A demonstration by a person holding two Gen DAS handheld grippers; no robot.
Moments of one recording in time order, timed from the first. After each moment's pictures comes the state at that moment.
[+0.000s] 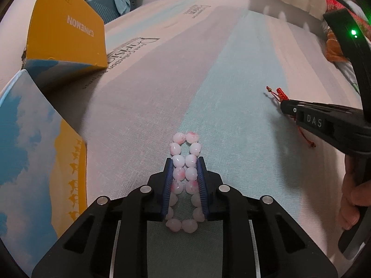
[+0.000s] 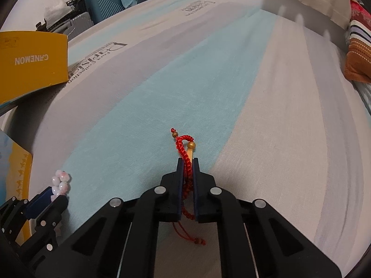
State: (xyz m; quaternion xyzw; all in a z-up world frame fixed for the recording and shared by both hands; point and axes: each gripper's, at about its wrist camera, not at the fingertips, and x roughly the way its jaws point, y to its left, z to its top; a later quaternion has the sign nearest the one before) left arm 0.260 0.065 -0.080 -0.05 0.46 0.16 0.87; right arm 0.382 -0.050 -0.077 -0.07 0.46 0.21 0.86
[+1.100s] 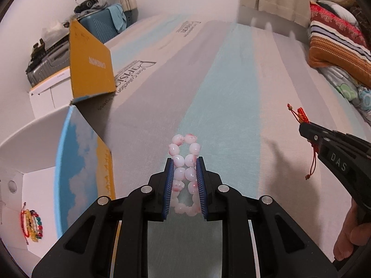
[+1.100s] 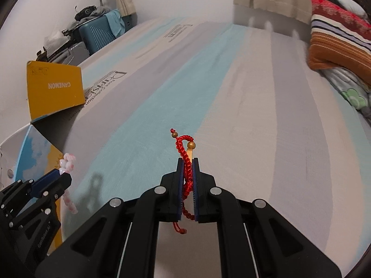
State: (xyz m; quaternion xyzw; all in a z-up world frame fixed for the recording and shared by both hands) left arm 0.214 0.036 -0.006 -0.03 0.44 0.14 0.89; right arm 0.289 -0.109 -0.005 -0.01 0.42 0.16 0.89
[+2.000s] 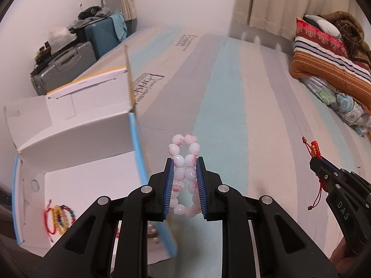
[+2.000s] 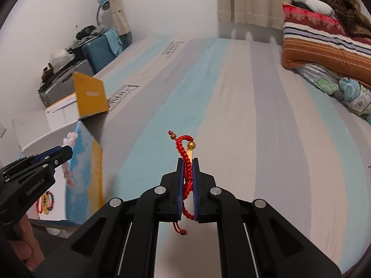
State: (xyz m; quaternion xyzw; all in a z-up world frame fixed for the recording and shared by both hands) left arm 0.124 0.082 0.081 -0.05 0.42 0.10 0.90; right arm 0.148 -0.099 0.066 0.02 0.39 0.13 0.91
